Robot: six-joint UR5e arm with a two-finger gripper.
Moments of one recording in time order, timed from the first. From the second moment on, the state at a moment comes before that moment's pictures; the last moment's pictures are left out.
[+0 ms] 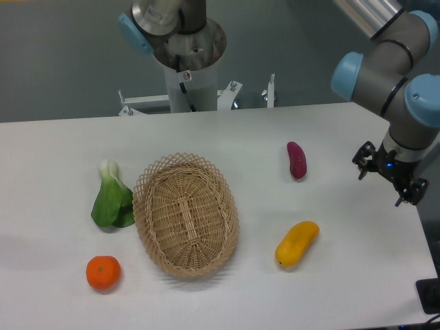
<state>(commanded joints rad) 2.81 -2.11 -1.36 -1.14 1.56 1.65</state>
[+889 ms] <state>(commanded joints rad) 2.77 -2.10 -1.45 -1.07 1.55 1.48</state>
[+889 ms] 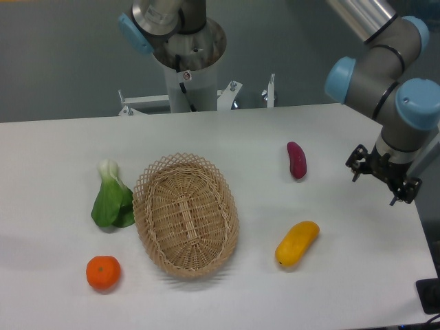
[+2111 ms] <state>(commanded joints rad) 2.64 -2.14 -1.67 -0.79 1.47 1.33</state>
